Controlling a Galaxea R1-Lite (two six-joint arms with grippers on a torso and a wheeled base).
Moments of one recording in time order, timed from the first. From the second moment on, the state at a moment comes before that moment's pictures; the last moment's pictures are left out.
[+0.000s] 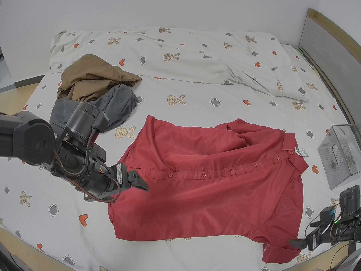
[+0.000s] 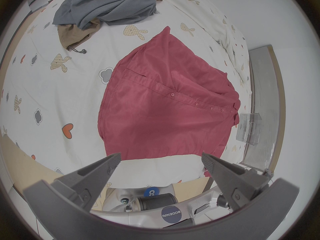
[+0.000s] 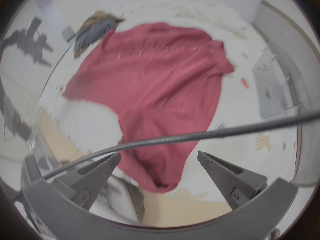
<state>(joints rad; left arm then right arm) -0.45 1.74 -1.15 0.47 -0.20 -0.66 0.12 1.38 -0.05 -0.36 0.11 -0.14</state>
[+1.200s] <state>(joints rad) -0.29 1.65 -0.87 -0.02 -0.63 -0.52 -0.06 1.99 -1.15 -0.39 0.45 0.57</state>
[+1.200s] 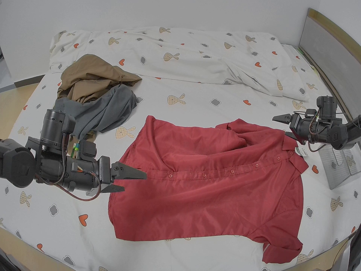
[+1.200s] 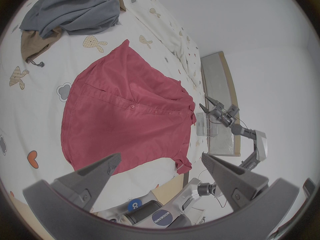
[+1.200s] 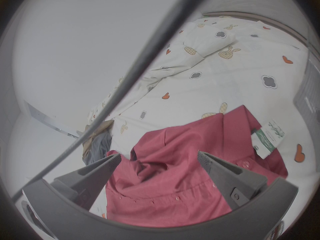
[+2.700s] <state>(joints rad) -0.25 1.65 -0.78 -0.13 -0.64 -0.48 0.00 2.23 -1.48 -0.34 0.35 0.59</state>
